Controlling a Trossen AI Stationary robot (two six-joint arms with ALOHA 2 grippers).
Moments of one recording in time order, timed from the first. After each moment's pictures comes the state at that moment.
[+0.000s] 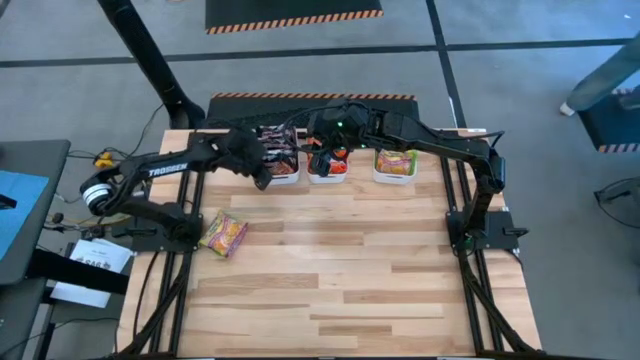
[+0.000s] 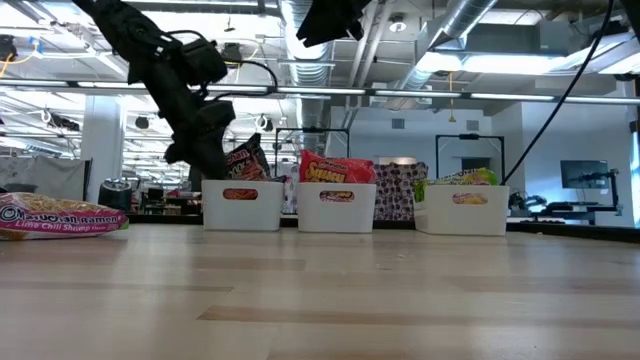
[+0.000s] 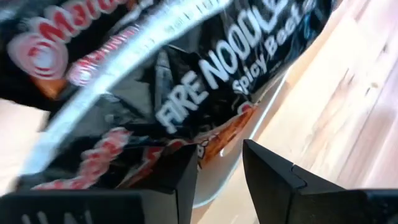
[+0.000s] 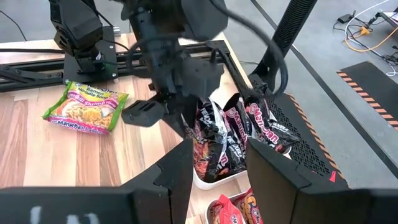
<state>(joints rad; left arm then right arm) 0.69 1.31 0.74 -0.30 0.15 -0.15 -0.24 1.82 1.94 -0.68 0.11 -0.05</state>
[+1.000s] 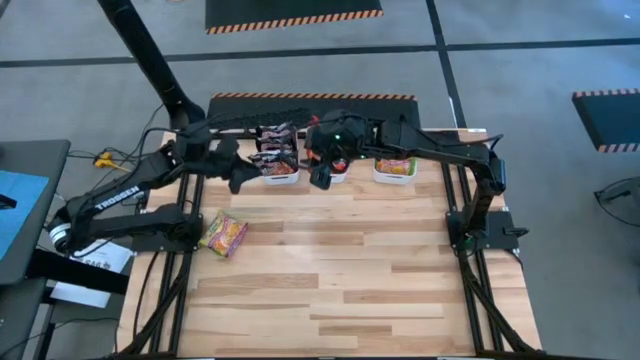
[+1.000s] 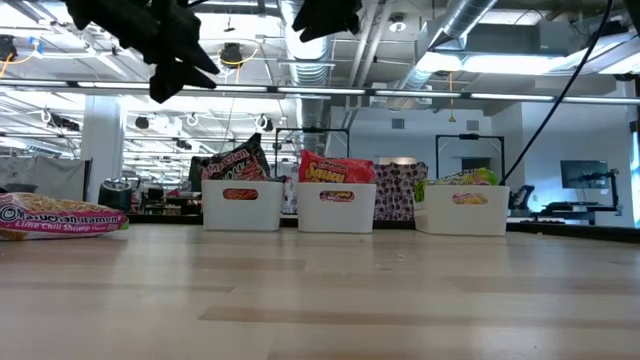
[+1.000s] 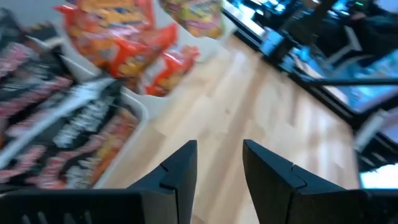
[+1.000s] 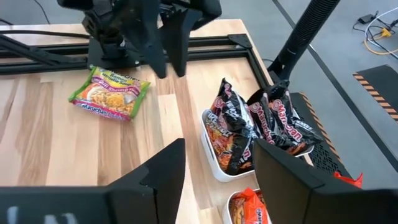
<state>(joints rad) 0.64 0.81 0.74 -0.37 0.36 -0.34 -0.18 1.82 1.94 -0.72 0.11 -0.06</state>
